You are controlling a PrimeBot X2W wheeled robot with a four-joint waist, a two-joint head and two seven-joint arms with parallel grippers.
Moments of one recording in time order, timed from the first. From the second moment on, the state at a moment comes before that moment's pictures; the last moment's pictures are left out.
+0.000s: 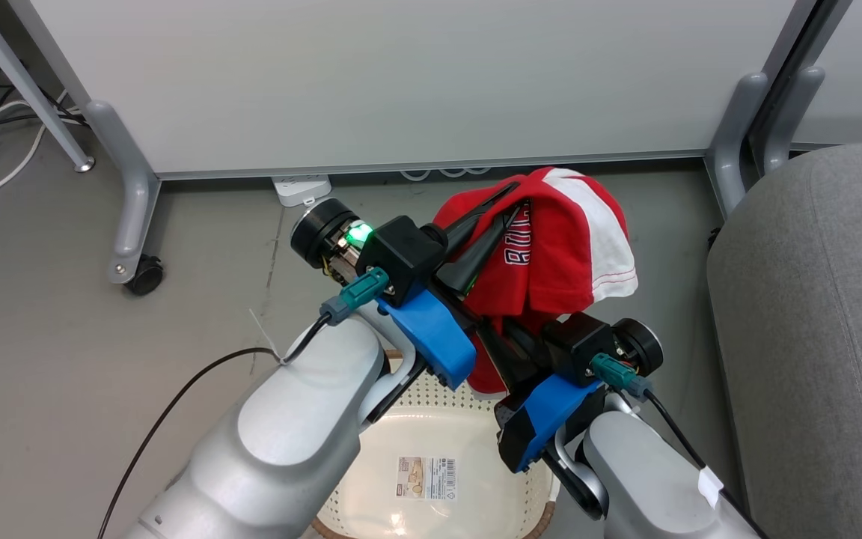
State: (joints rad) left arm -0.84 0.06 -0.81 0.53 -0.41 -0.12 -0.26; right arm -0.55 -0.05 0.56 0.65 0.21 0.13 -0.26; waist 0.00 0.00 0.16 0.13
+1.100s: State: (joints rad) left arm -0.83 0.05 -0.78 0.54 -0.37 -0.13 -0.26; right arm -0.55 -0.05 0.57 0.65 0.22 0.13 -0.26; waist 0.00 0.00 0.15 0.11
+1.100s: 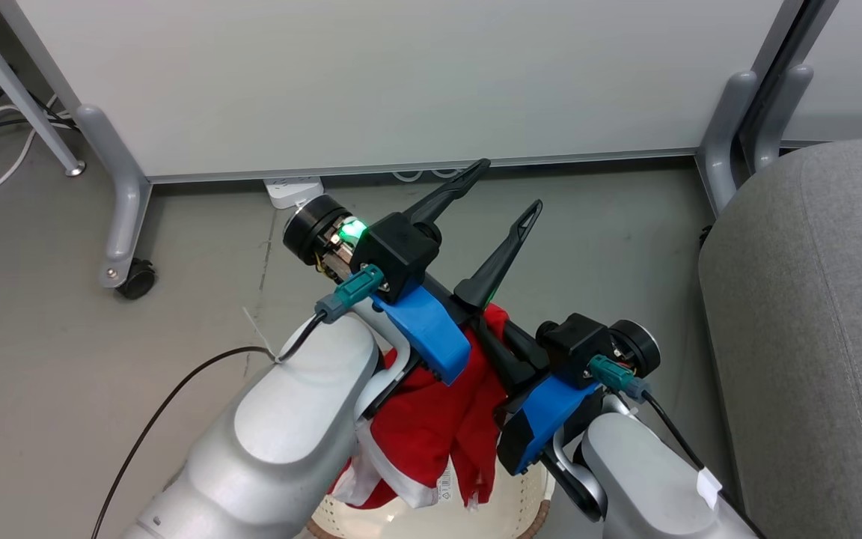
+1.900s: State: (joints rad) left arm -0.84 0.06 -0.78 0.55 -0.35 -0.13 -0.26; right arm -0.56 -0.05 0.36 0.59 0.13 0.13 -0.26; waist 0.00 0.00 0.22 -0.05
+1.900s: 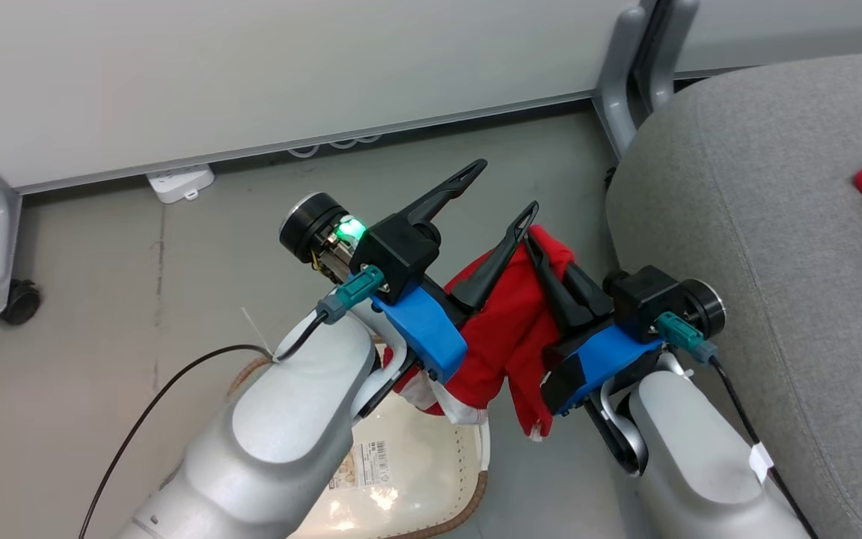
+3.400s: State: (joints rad) left arm -0.83 0.10 -0.93 0.57 -0.39 -0.13 -0.26; right arm -0.45 -0.05 0.12 0.37 0.08 0.13 -0.26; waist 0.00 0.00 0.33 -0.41
